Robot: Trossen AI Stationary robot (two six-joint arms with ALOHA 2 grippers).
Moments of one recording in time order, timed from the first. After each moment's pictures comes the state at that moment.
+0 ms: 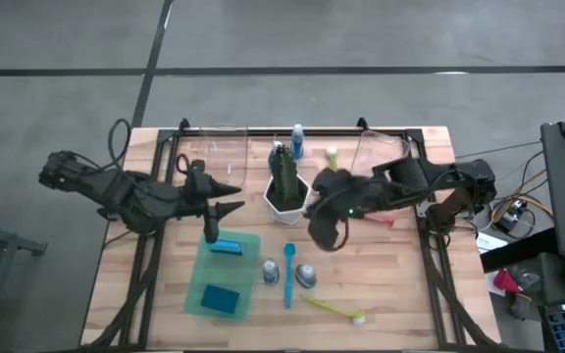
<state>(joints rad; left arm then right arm) -0.37 1.04 1.24 -0.55 -0.61 -0.36 0.26 1.68 2.04 -1.16 0.23 0.78</state>
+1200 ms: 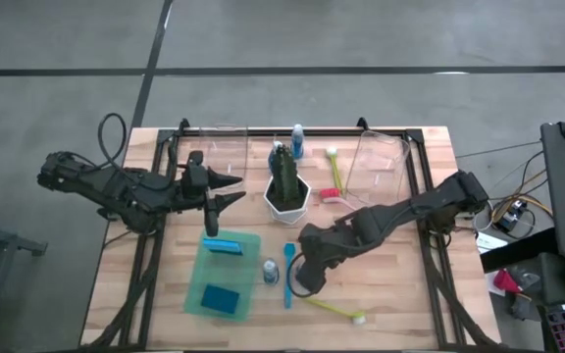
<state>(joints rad) -0.34 1.03 1.24 -0.44 -0.63 -0.24 0.36 1.77 1.63 -0.91 -0.05 1.07</state>
